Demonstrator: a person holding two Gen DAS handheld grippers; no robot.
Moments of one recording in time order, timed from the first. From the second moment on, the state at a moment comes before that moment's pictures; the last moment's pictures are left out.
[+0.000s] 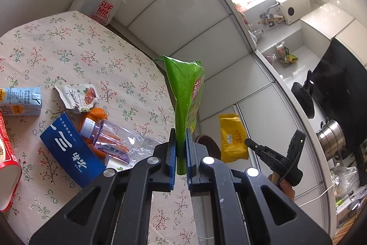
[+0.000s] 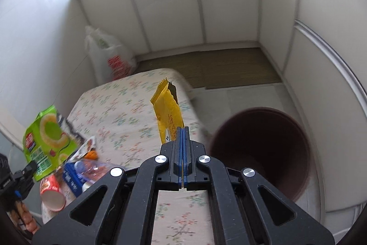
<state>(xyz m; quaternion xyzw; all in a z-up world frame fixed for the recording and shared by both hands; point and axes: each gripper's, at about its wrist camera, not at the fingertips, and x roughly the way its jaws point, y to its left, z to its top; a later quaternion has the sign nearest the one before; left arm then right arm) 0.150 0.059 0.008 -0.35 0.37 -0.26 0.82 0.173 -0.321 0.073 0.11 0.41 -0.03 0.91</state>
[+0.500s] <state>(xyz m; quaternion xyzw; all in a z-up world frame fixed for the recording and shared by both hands) 0.152 -0.011 0.012 -0.31 0.39 -0.29 0.82 0.089 -0.421 0.032 0.23 0.32 -0.23 0.89</state>
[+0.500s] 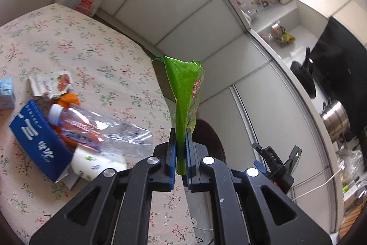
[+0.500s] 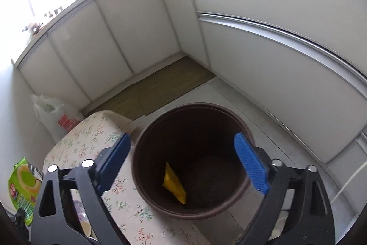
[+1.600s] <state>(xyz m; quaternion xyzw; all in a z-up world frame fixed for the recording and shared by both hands) 0.210 -0.305 0.002 -0.17 0.50 -0.37 0.77 0.006 -0.504 -0.009 0.30 0.32 -0.32 0.84</state>
